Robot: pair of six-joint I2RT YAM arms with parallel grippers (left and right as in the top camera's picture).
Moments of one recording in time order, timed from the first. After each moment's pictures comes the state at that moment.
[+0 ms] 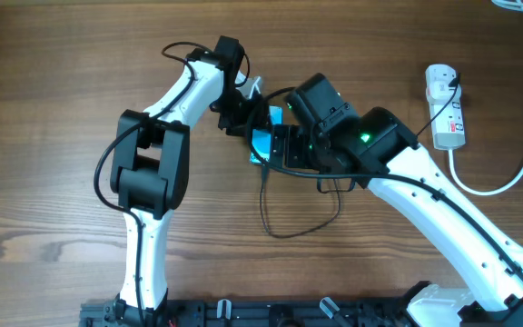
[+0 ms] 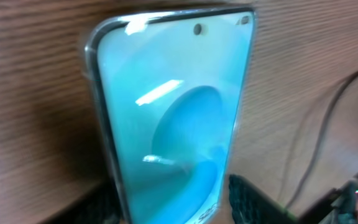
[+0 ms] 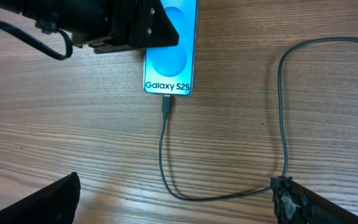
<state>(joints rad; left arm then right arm) -0.32 2.33 1.79 -1.03 0.53 -0.19 0.67 1.52 1.47 -1.11 0.03 0.70</state>
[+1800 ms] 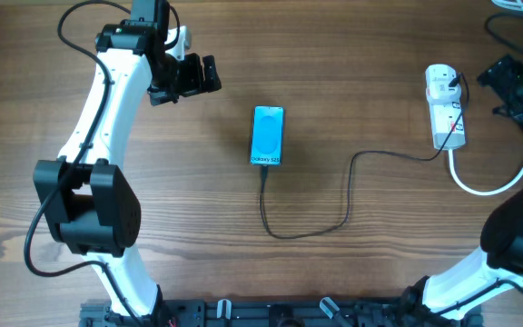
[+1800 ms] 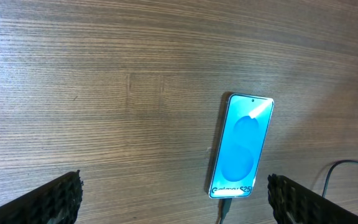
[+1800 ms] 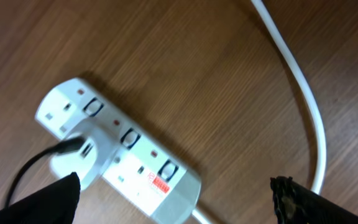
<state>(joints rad) -0.11 1.99 1.79 -1.08 0.27 -0.24 -0.42 1.88 1.63 -0.91 0.12 0.48</state>
